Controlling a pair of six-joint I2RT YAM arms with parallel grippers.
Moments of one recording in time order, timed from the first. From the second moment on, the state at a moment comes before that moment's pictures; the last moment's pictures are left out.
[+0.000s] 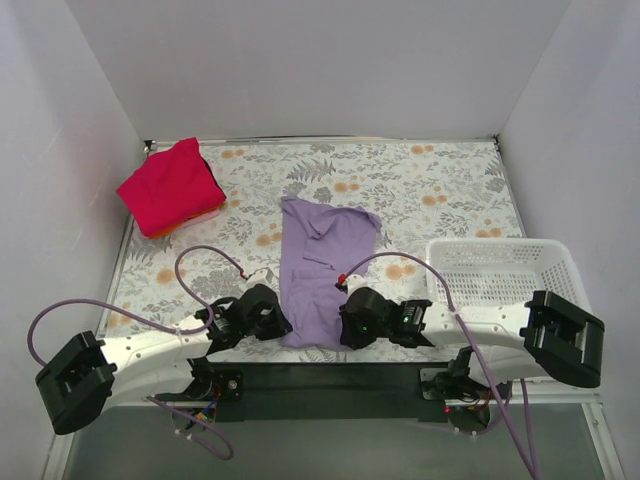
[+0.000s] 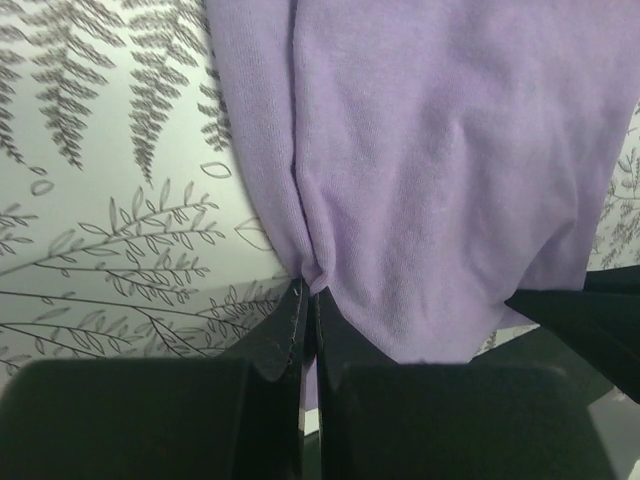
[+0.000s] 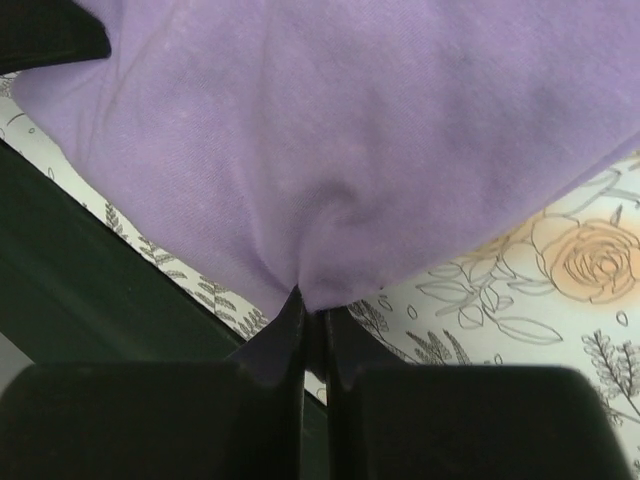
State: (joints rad) left arm -0.92 0.99 0.31 -0.19 -0.11 -1.01; right arm 1.20 1.28 0.52 -0.14 0.05 0.67
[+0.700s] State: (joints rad) left arm -1.10 1.11 0.57 -0.45 -0.41 -1.09; right arm 1.13 1.09 0.63 -0.46 0.27 0.64
